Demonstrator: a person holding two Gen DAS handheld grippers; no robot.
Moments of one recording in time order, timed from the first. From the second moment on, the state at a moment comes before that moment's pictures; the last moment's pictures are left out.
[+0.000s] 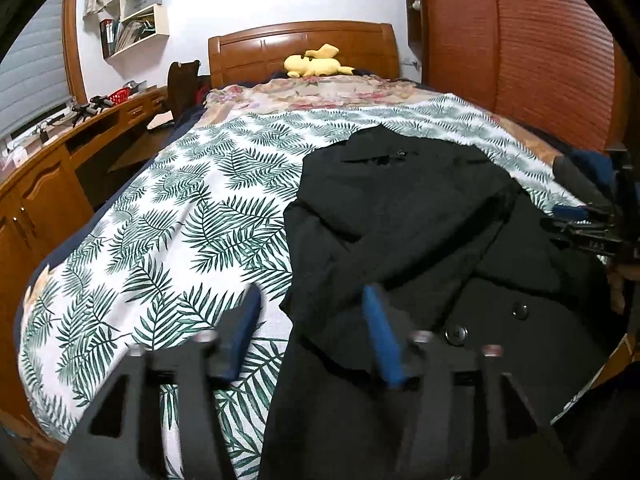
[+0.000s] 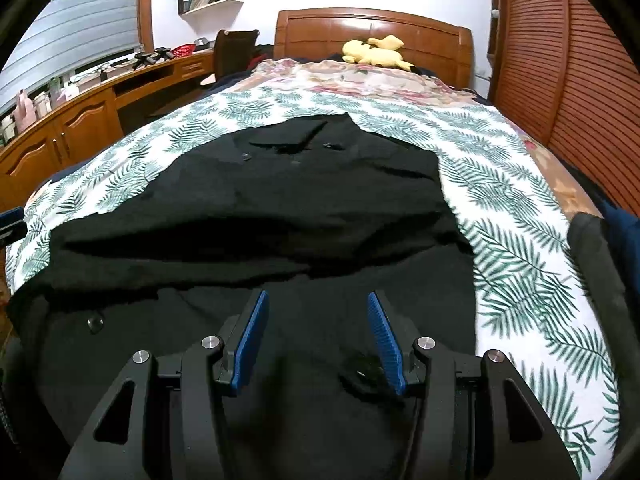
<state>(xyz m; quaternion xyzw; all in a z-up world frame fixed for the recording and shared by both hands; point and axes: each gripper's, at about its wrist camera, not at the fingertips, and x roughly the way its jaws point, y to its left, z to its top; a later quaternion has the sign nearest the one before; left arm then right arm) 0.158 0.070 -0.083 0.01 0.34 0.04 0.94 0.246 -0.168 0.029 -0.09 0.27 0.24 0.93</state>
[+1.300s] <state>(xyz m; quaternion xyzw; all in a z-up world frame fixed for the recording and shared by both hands) 0.105 0.109 -0.124 -0.02 0.36 0.00 0.93 0.273 -0.034 0.000 -0.13 0.28 0.39 0.87</state>
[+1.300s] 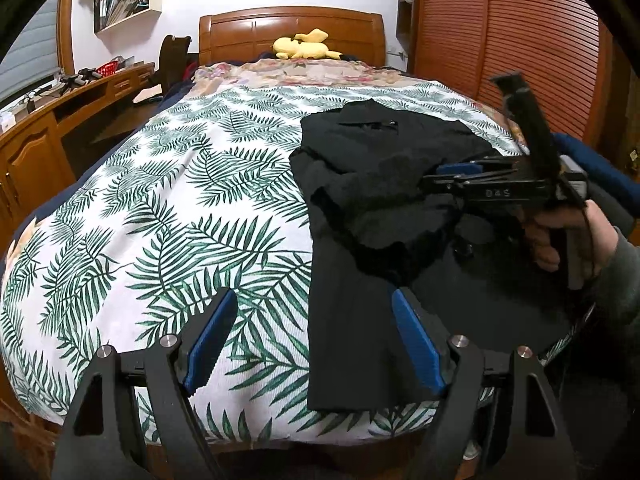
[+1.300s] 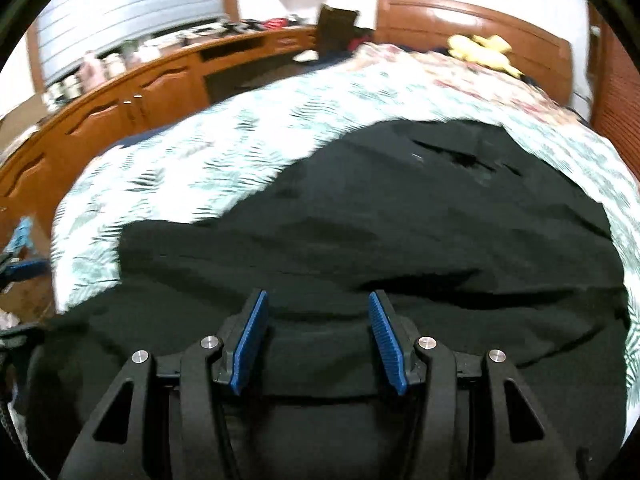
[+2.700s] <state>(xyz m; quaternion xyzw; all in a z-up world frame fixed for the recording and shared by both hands) 0.093 0.093 -0.115 -0.03 0.35 0.00 0.94 0.203 -0.180 -0.032 -0.09 0.28 0.27 0.92</state>
